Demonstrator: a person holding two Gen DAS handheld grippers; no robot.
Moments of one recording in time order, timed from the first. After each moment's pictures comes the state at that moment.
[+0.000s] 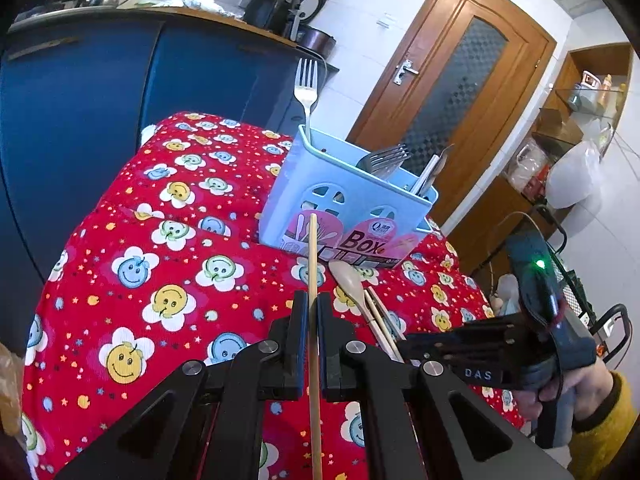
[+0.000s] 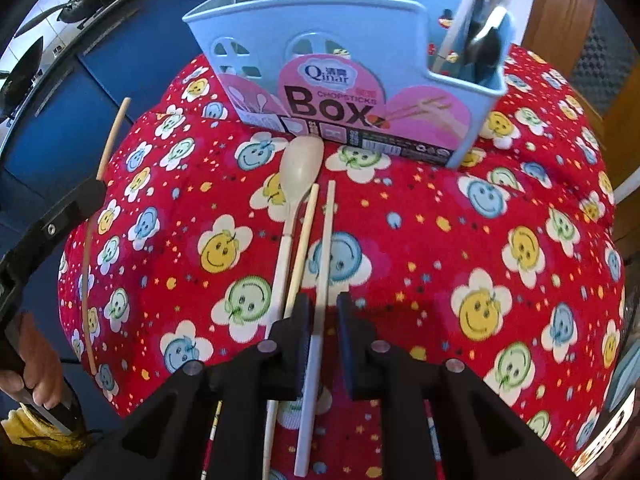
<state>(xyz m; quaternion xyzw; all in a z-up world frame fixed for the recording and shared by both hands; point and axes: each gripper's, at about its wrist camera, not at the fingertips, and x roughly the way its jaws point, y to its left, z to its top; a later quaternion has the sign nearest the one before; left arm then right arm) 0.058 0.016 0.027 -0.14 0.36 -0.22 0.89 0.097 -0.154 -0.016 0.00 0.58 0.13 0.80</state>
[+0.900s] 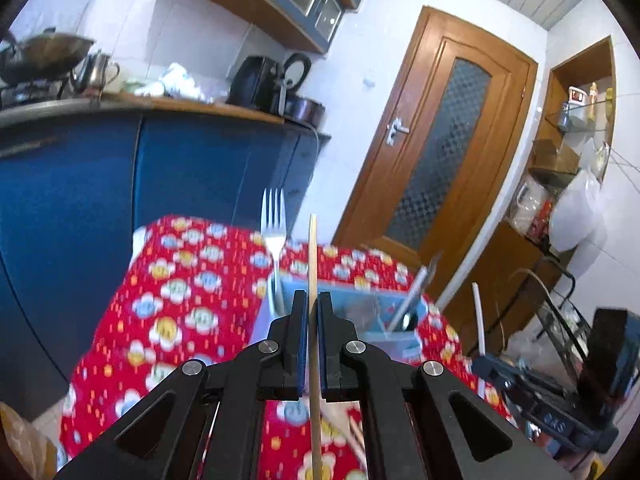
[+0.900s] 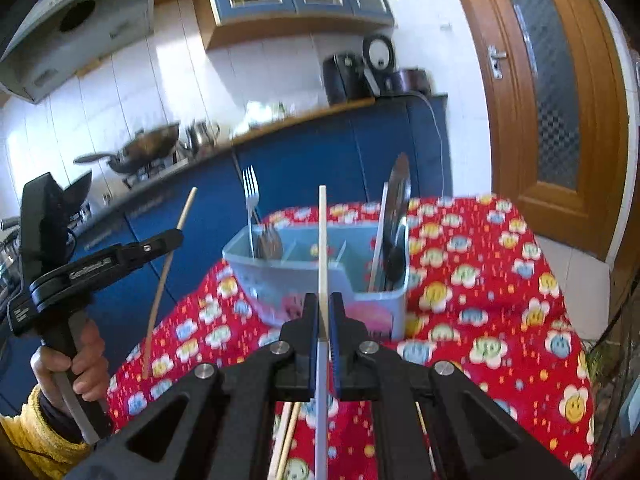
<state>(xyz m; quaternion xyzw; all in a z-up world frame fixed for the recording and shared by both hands) 0.107 -0.007 0.108 -0.12 0.23 -0.20 0.94 0.050 -0.219 0.078 0.11 0.25 0.13 0.95</state>
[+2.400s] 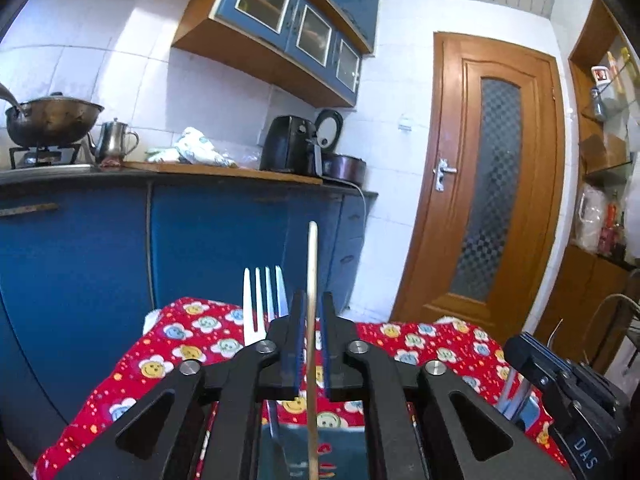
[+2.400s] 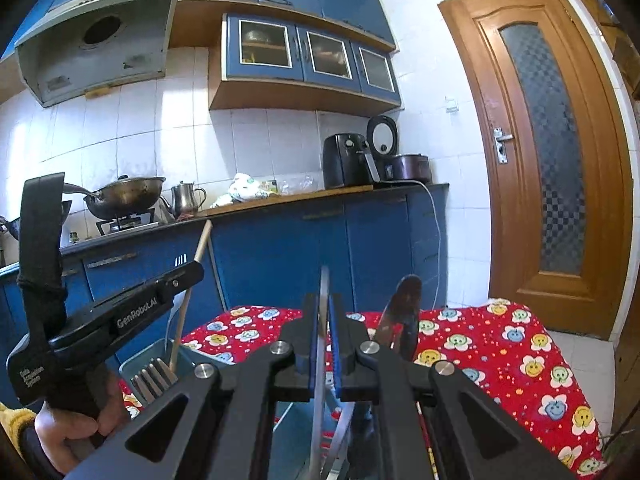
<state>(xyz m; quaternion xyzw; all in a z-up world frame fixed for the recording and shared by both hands) 0.204 -0.070 0.077 -0.07 0.12 -0.09 0.99 0.158 -0.220 0.060 0.06 0.09 0.10 0.99</state>
